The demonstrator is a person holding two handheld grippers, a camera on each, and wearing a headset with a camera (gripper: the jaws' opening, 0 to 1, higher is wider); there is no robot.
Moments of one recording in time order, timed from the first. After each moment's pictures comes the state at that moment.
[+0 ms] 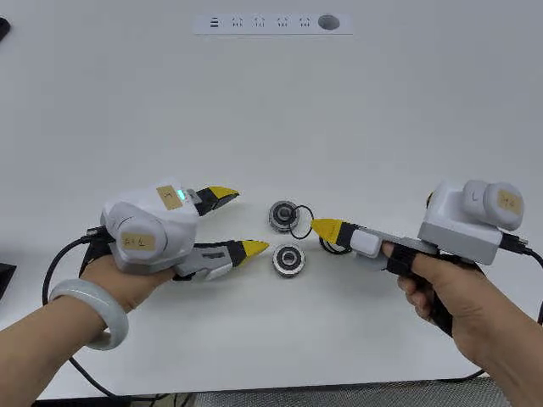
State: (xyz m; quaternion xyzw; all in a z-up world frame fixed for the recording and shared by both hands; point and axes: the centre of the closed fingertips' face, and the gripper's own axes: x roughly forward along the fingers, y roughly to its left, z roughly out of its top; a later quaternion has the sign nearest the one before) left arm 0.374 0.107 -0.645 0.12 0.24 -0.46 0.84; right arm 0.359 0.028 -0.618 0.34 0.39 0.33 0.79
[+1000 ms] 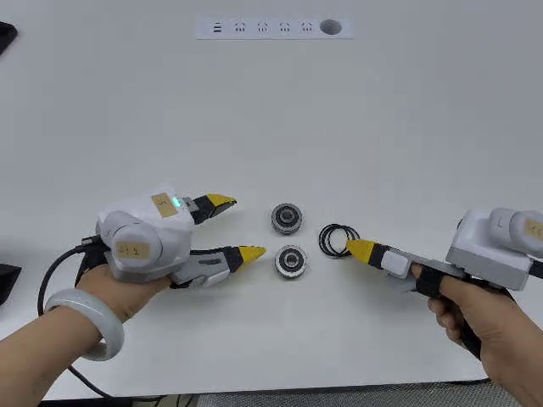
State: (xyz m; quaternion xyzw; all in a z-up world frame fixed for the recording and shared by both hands) left arm 0.368 0.113 -0.641 0.12 0.25 -0.46 0.85; right arm 0.351 -0.012 -0.651 0.31 0.41 0.27 0.81
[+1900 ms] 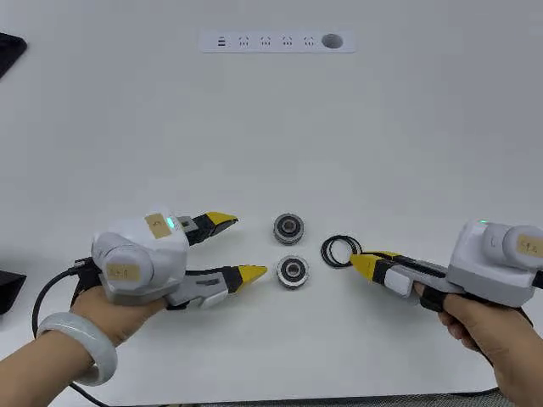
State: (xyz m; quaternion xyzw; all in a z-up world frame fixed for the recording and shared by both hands) left arm 0.354 0.116 -0.635 0.10 0.24 -0.46 0.85; right arm 0.351 -0.023 -0.656 0.20 0.39 0.31 0.84
